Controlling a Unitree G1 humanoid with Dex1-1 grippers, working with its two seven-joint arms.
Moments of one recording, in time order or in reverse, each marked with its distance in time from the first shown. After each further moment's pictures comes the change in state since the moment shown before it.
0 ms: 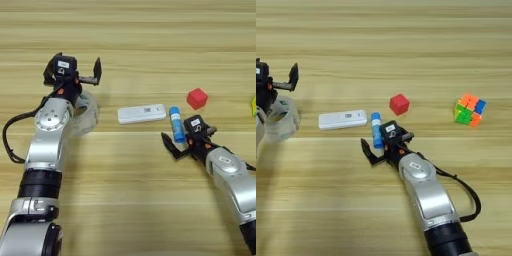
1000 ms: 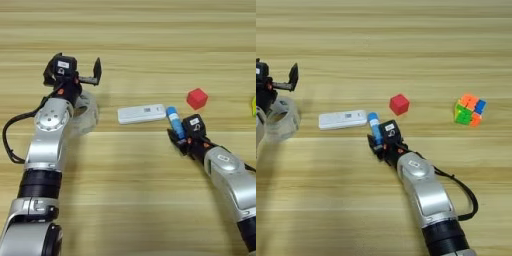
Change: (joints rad) left arm 0.003 0.000 0.001 0.000 -0.001 0.000 -0.001; right arm -0.015 0.015 -0.014 0.021 0.027 0.014 0.001
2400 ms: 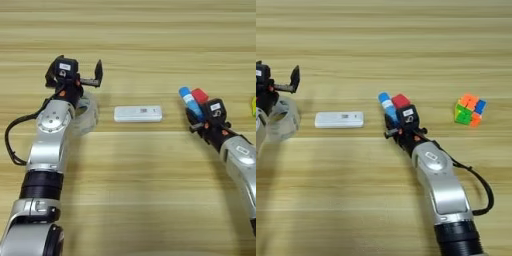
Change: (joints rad) left arm 0.004 -0.011 -0.001 0.019 -0.001 -0.011 -0.002; right arm 0.015 -0.035 -0.104 -0.171 0.018 -0.015 -0.025
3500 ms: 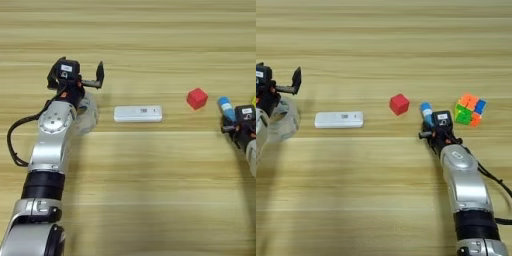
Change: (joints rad) left arm 0.000 -0.010 0.000 0.013 0.000 -0.010 -0.003; right arm -0.084 -0.081 -0.166 0.321 -0.013 -0.042 -0.087
